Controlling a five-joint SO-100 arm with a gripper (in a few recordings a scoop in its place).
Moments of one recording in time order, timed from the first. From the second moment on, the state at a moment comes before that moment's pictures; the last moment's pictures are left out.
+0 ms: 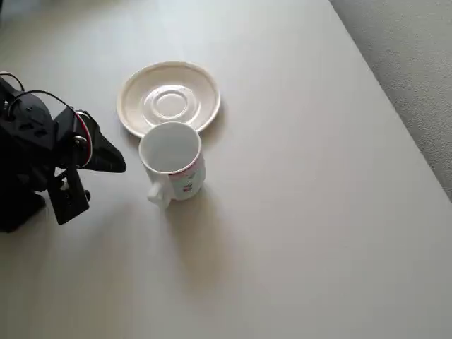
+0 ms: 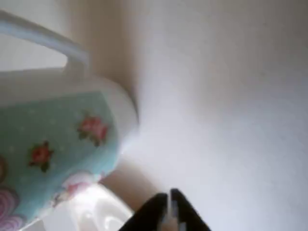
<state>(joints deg) 13.5 188.0 170.8 70.4 -4.0</state>
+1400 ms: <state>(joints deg) 4.2 188.3 171.2 71.3 -24.1</state>
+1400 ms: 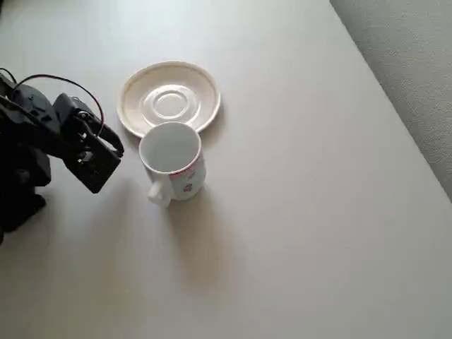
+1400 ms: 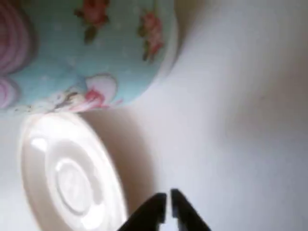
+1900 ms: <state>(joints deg) 11.1 164.4 137.2 82.7 -22.9</state>
